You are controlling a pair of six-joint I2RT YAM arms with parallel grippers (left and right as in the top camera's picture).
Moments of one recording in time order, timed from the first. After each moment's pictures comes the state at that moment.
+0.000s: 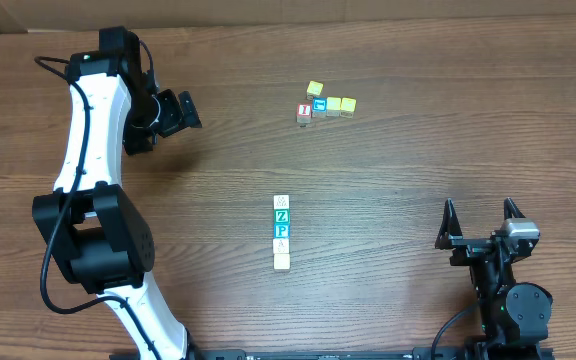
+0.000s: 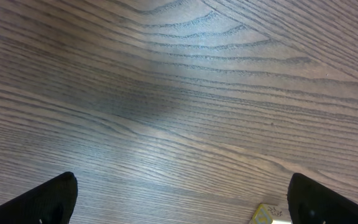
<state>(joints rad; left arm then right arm) 0.14 2.05 1.85 -1.25 0.15 -0.28 0.05 0.01 0.02 -0.03 0.01 0.09</state>
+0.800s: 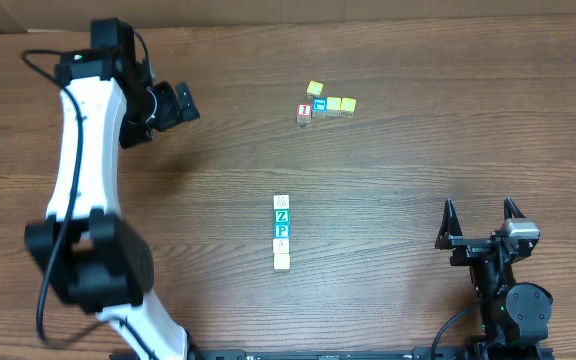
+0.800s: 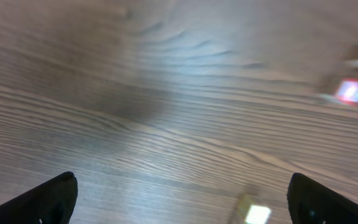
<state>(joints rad) 0.12 1.92 1.85 -1.25 0.15 -0.28 0.05 0.01 0.02 -0.03 0.01 0.09</state>
